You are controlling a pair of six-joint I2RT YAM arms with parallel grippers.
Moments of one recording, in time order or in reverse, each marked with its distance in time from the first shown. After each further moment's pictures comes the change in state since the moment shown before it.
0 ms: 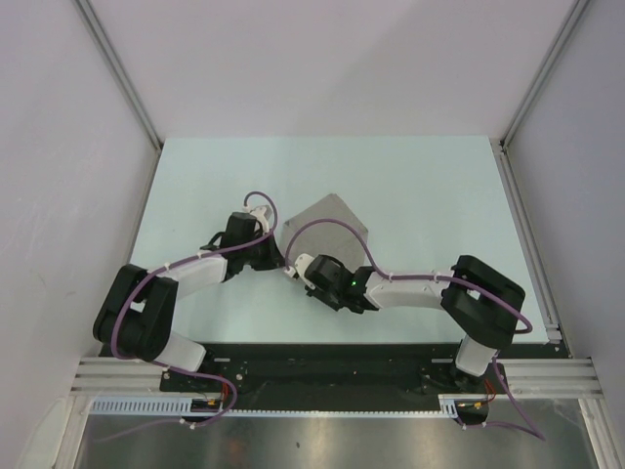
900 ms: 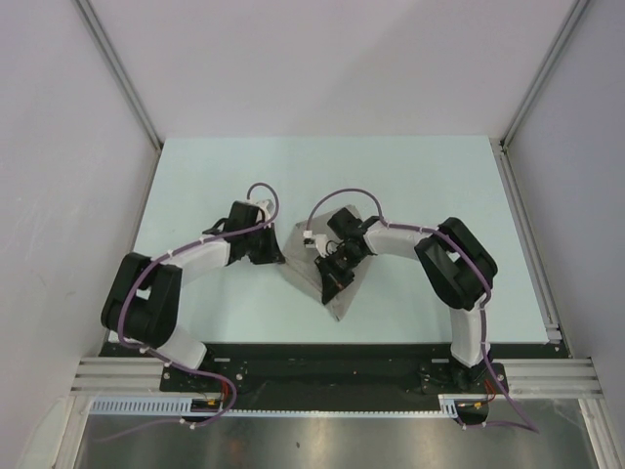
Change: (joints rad) left arm 0.022 0.074 0.148 -0.194 0.007 0.036; right arm -0.358 0.262 0.284 -0.335 -0.968 0.030
